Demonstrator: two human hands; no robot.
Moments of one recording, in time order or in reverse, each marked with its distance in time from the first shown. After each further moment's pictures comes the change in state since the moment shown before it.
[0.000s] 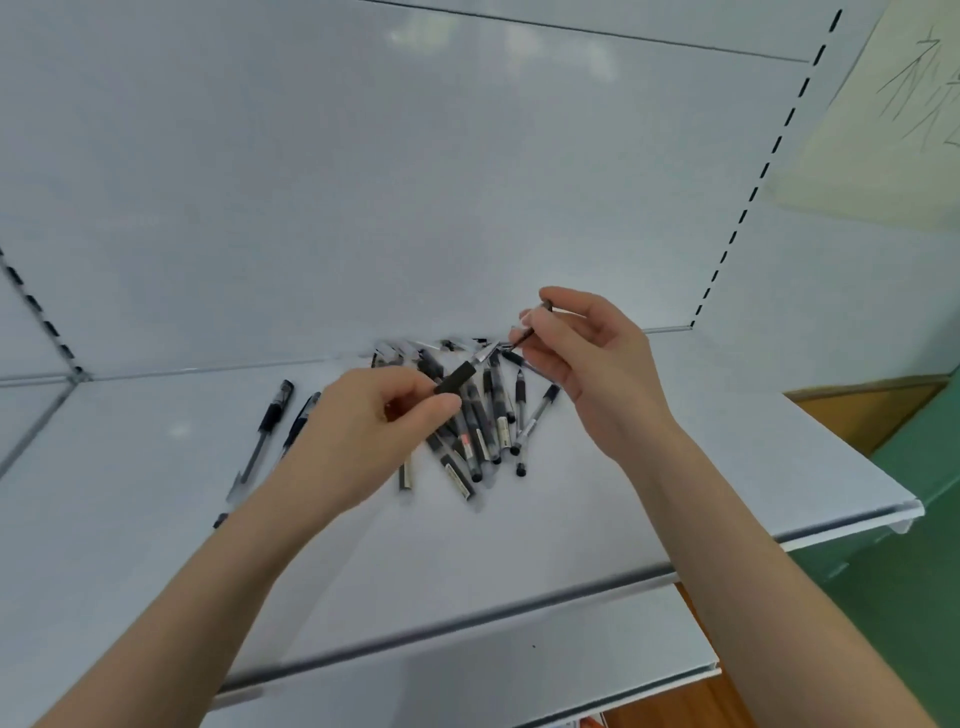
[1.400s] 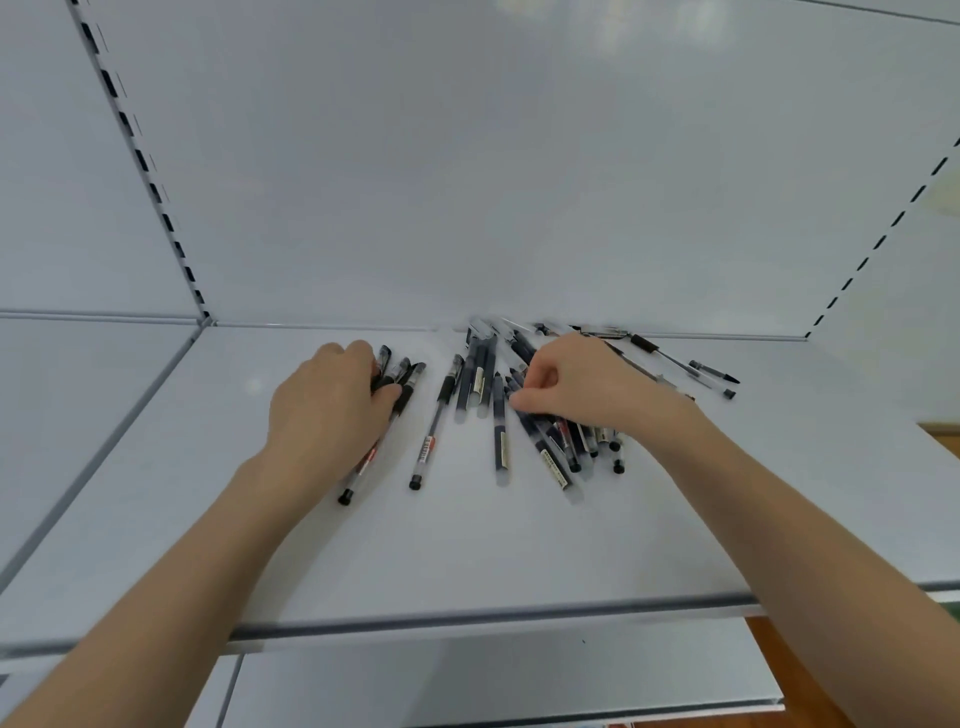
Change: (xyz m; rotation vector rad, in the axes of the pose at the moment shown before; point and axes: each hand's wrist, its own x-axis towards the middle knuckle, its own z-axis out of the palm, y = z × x) left_hand -0.001 -0.083 -0.041 0.643 0.177 -0.285; right_hand 0.029 0.043 0.050 -1.347 -0.578 0.002
